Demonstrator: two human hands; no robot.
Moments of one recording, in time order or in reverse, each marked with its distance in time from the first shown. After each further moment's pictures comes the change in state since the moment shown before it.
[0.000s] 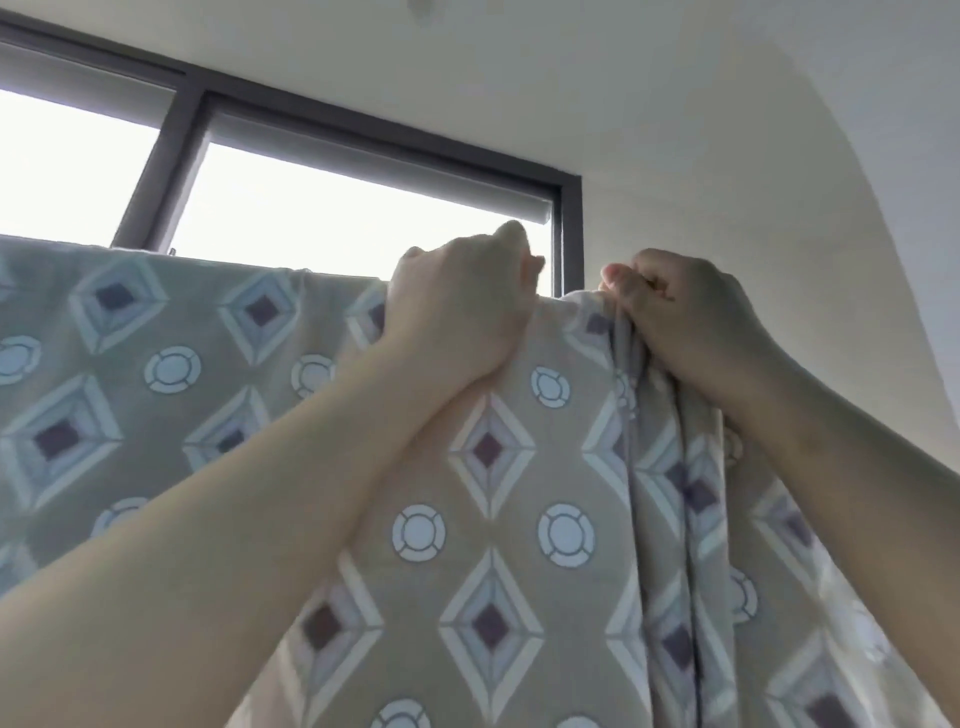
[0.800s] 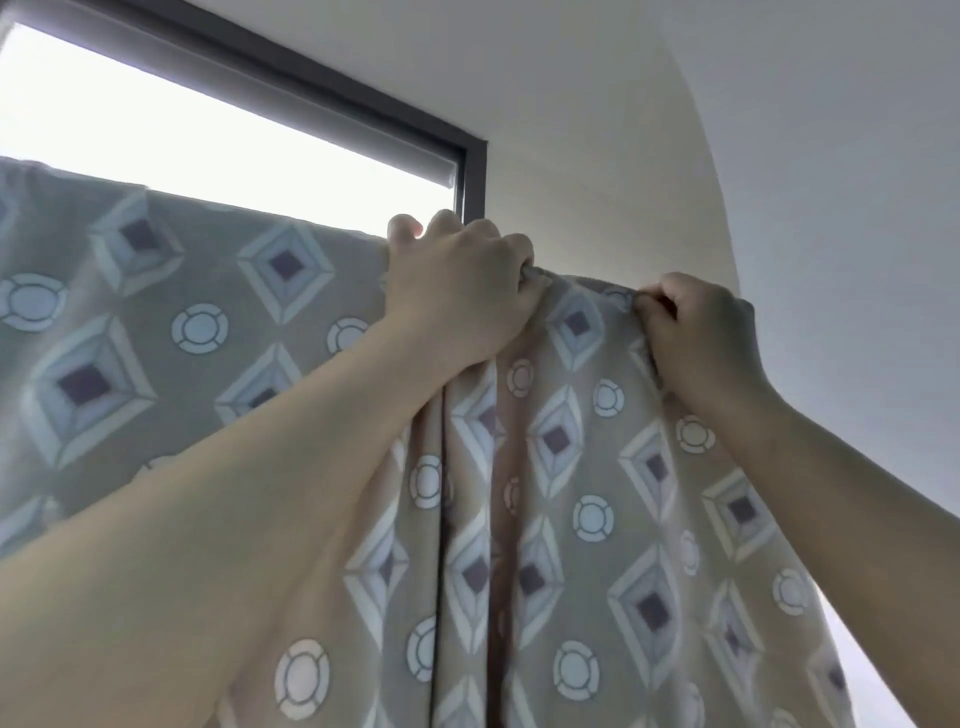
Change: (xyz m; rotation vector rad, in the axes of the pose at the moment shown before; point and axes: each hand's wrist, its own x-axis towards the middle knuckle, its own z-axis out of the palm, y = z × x) left_hand -0.002 0.094 0.051 0.012 -0.094 0.113; right_hand -0.038 0.111 -0.053 -0.197 0.186 0.137
